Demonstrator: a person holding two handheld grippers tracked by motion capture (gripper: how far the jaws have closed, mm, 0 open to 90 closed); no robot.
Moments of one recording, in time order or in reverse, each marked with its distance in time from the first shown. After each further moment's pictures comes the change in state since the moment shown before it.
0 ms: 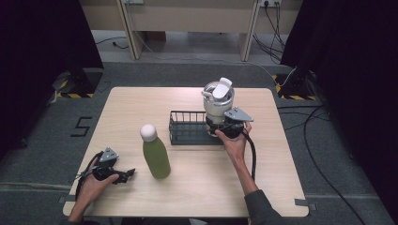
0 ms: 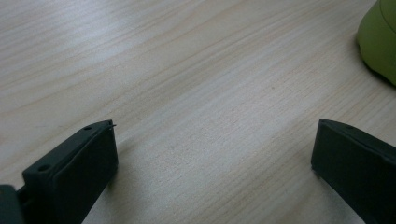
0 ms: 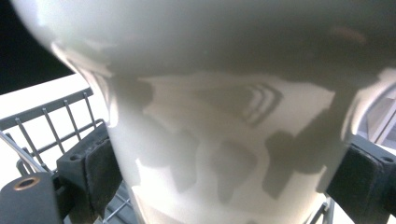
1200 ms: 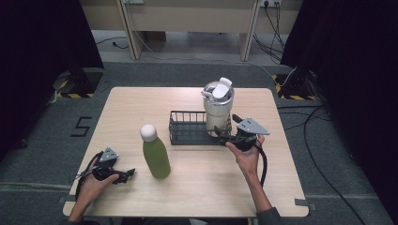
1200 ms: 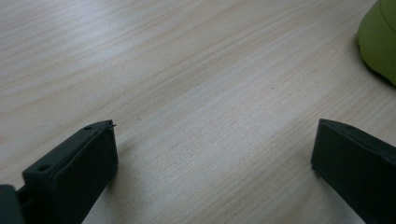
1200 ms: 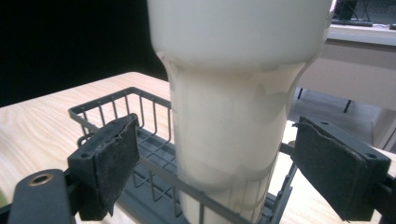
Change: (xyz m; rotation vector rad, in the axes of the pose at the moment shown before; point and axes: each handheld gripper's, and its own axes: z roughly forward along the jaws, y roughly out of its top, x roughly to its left) left arm 0.000 0.000 0.000 0.000 0.000 0.000; right arm 0.005 -0.002 -0.064 -0.051 0.041 -0.011
